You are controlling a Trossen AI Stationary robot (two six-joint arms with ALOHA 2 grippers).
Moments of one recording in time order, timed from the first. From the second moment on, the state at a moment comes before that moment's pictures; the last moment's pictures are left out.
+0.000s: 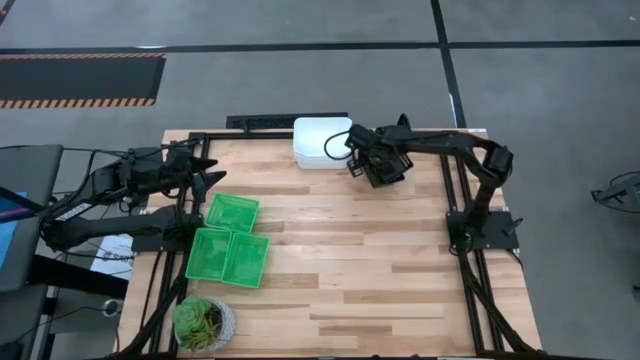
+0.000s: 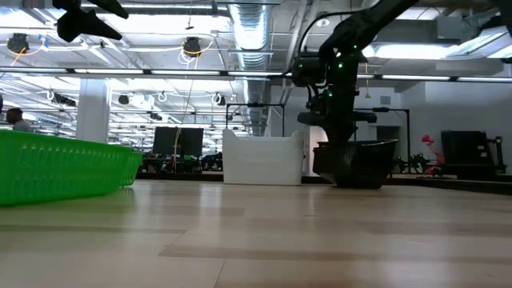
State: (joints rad) left arm 0.31 0.46 0.88 -0.84 -0.17 -0.44; right arm -0.49 1.79 1.28 -0.81 0.28 0.60
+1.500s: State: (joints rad) left arm 0.31 0.46 0.88 -0.91 -0.14 -0.47; right arm -0.43 1.73 1.45 -1.02 0.42 0.67
